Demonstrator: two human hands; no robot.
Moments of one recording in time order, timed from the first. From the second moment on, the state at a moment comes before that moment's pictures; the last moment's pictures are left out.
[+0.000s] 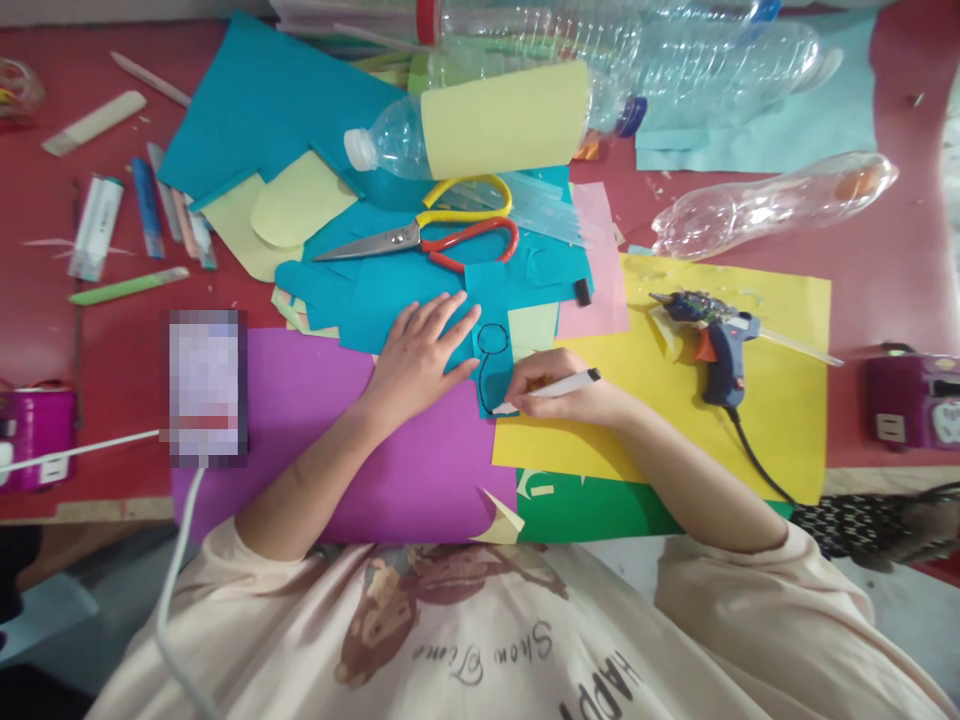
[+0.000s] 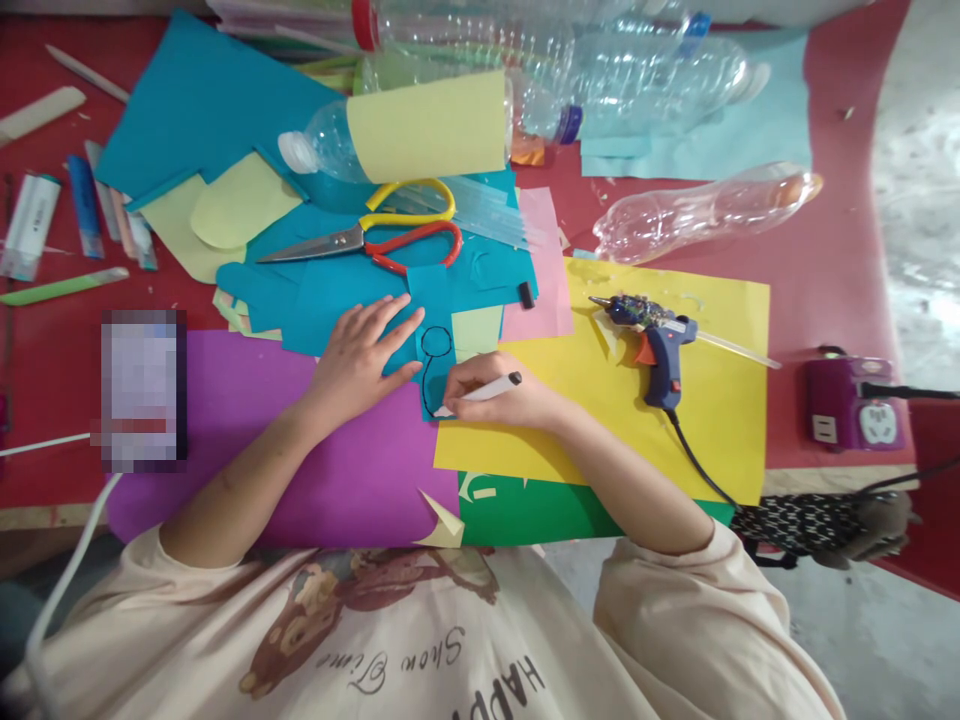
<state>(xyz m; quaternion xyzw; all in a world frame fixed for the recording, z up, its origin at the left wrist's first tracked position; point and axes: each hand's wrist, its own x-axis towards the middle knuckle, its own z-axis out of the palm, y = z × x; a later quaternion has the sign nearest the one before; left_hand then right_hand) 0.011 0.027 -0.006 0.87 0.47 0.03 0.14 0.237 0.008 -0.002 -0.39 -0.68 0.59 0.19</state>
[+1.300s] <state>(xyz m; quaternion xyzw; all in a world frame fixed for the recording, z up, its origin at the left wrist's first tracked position) 0.012 0.022 -0.009 0.87 0.47 0.03 0.16 0.231 0.011 -0.005 -0.47 -0.52 0.59 0.39</state>
